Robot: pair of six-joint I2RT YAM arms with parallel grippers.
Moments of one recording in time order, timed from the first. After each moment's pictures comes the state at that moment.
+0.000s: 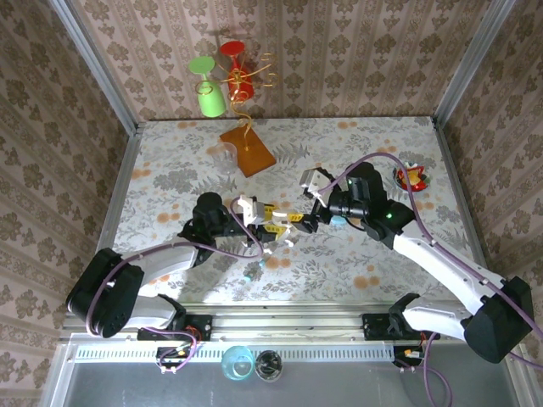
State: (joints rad) left arm -0.63 1.33 0.50 0.71 0.92 0.16; right arm 0.53 1.15 0.92 -0.17 -0.45 -0.41
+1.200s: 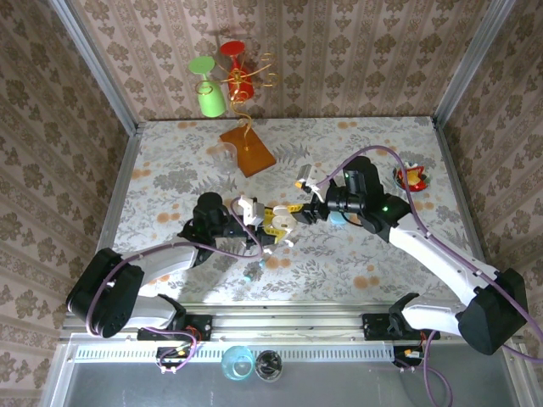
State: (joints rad) left arm -0.63 1.32 0.50 0.69 0.97 0.10; right arm 0.54 1.21 0.96 -0.20 -0.52 -0.41
